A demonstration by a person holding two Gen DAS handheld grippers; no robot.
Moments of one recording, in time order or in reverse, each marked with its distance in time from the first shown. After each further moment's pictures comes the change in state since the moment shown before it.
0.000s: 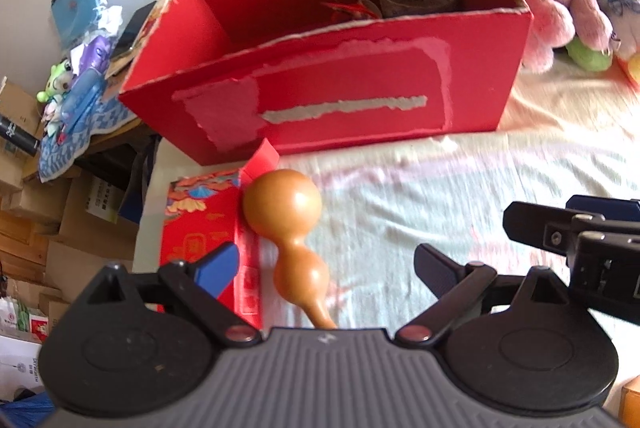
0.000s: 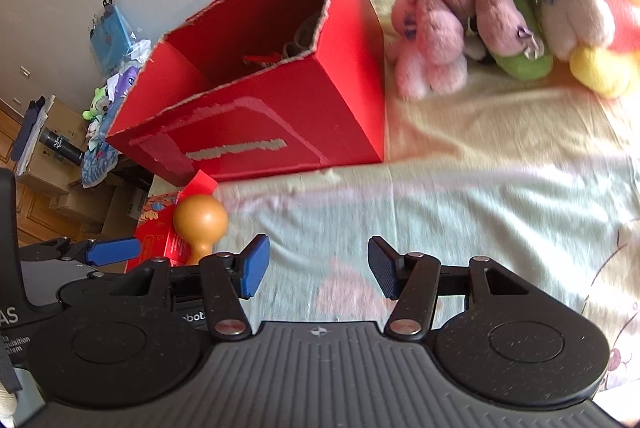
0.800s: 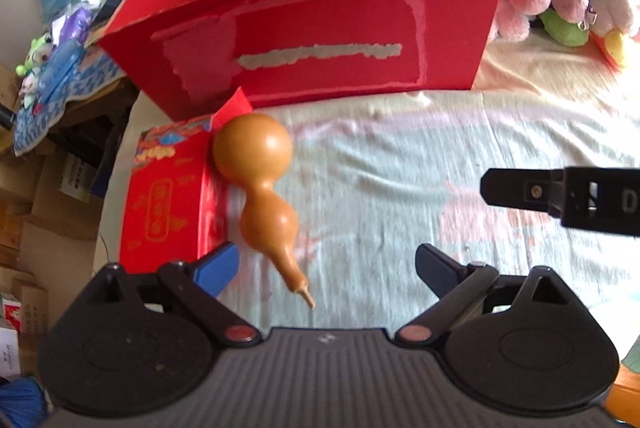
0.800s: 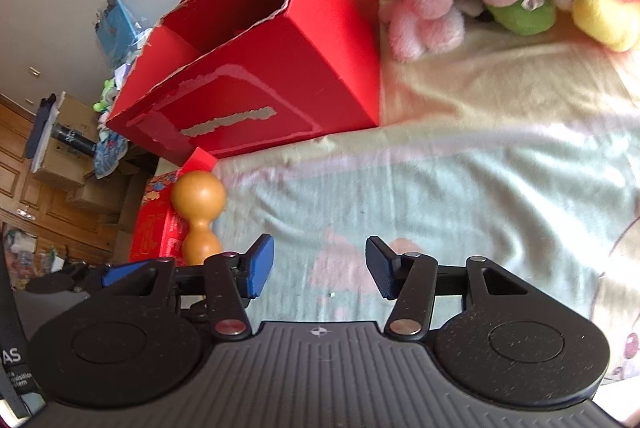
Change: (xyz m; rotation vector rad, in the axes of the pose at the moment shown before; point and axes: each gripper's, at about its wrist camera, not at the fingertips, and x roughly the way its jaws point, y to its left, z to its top) left arm 0.003 0.001 -0.034 -0.043 0.024 -0.097; right arm 0.013 -0.017 -0.009 0.038 0.069 0.082
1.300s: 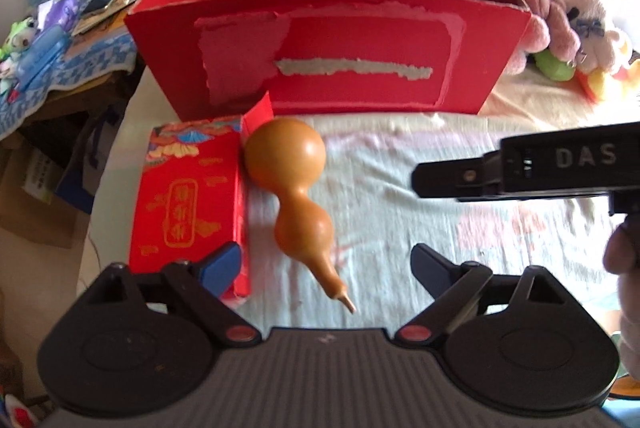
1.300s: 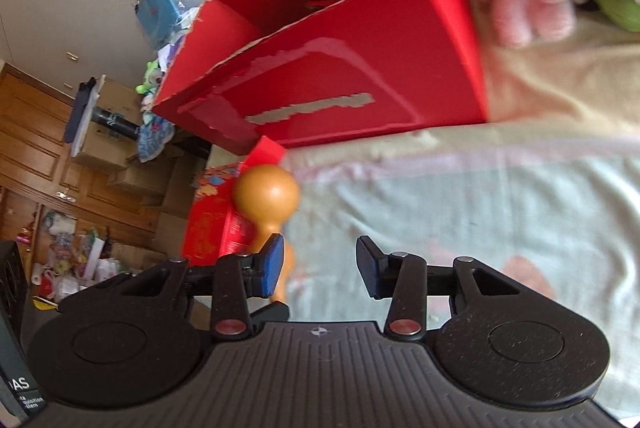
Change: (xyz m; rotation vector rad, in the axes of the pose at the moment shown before) left arm 0.001 0.057 -0.007 -0.036 -0.071 -0.160; right arm 0.040 0.041 0.015 -0.009 0.067 0.146
